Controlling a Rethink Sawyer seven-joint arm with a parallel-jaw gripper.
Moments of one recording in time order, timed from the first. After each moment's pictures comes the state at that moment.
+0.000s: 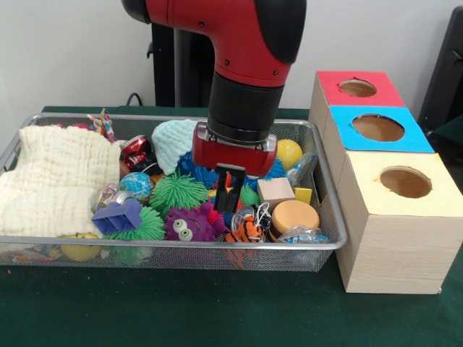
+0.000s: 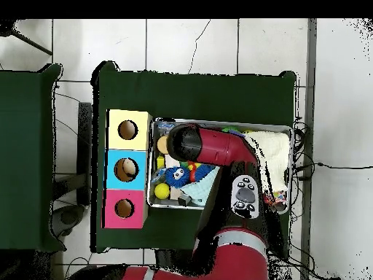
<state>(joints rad) -0.13 -0.44 -0.15 1.41 0.01 0.43 1.63</state>
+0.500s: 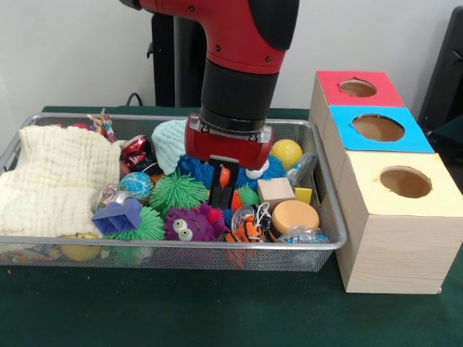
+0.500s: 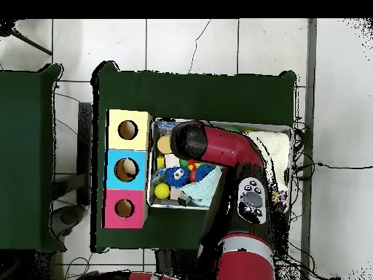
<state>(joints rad) -0.15 -0.46 -0.15 1.42 0.04 0.43 1.63</state>
